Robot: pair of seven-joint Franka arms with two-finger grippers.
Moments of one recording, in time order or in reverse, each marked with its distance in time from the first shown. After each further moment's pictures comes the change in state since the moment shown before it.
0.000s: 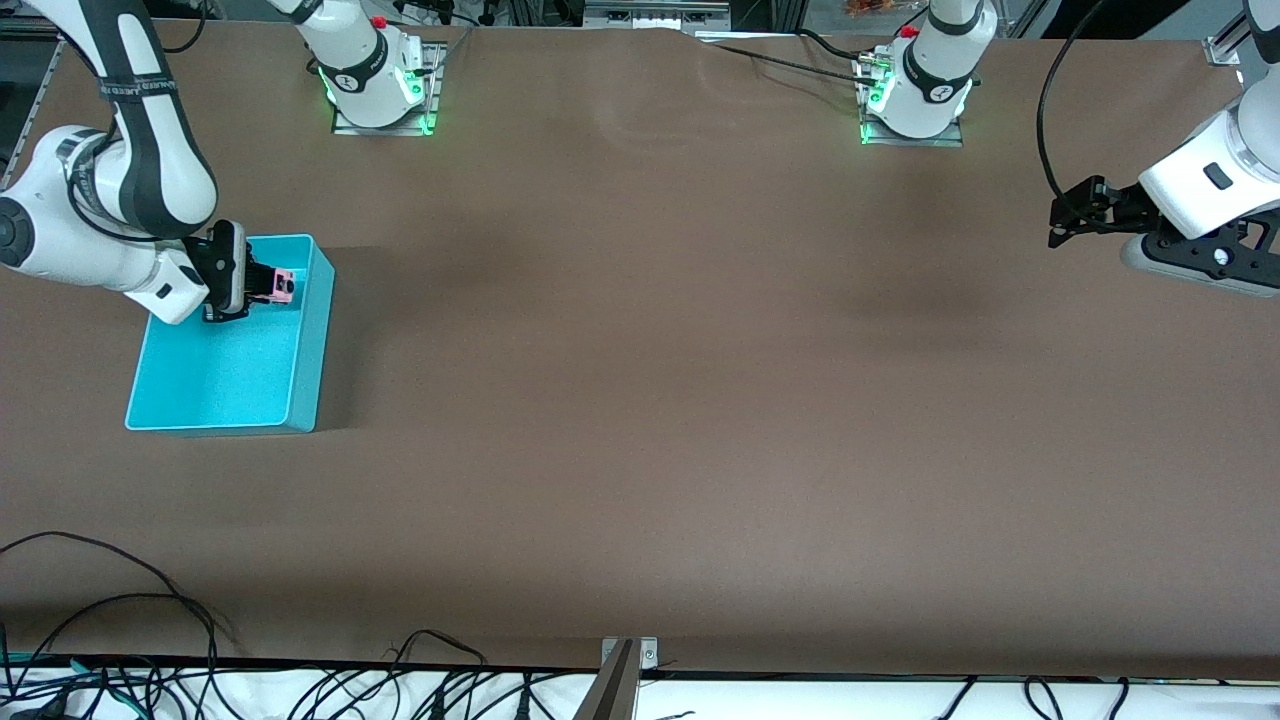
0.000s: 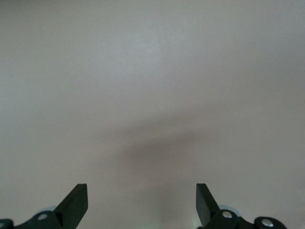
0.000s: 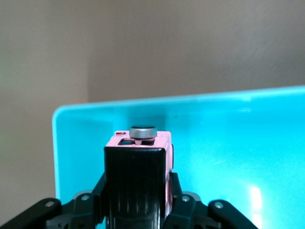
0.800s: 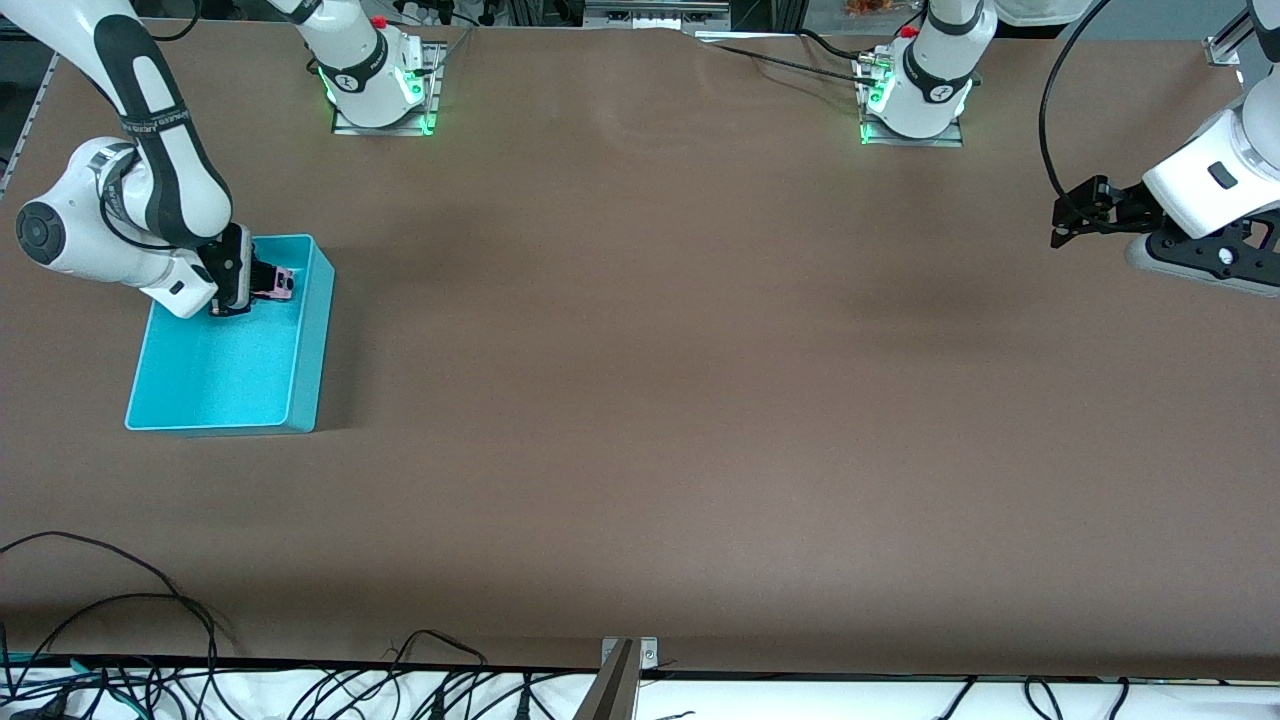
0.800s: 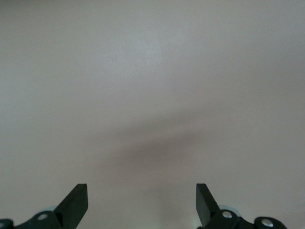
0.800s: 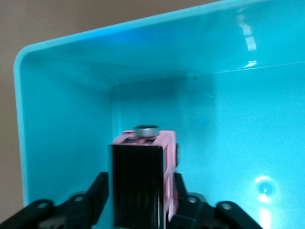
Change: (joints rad) left arm 0.002 0.000 0.001 0.003 0.000 0.000 0.000; right arm 0.000 0.083 -0.060 -0.063 0.004 0.132 -0.056
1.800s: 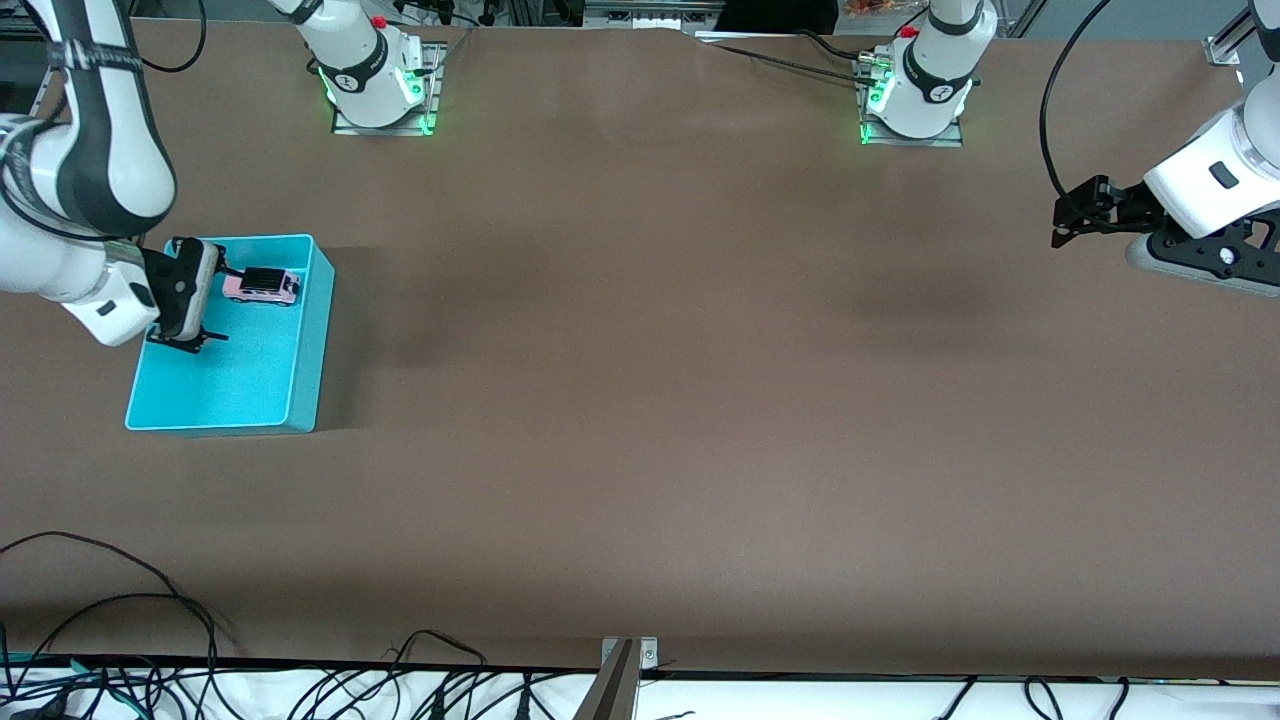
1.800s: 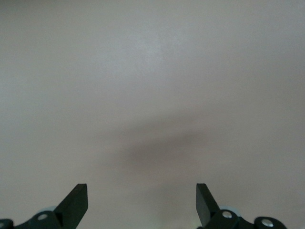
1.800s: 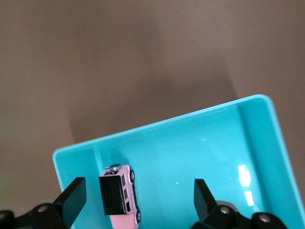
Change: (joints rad) left arm 0.001 0.000 0.001 0.001 0.000 -0.001 0.000; right arm 0.015 -0.107 0.122 0.357 0.013 -0.354 0.399
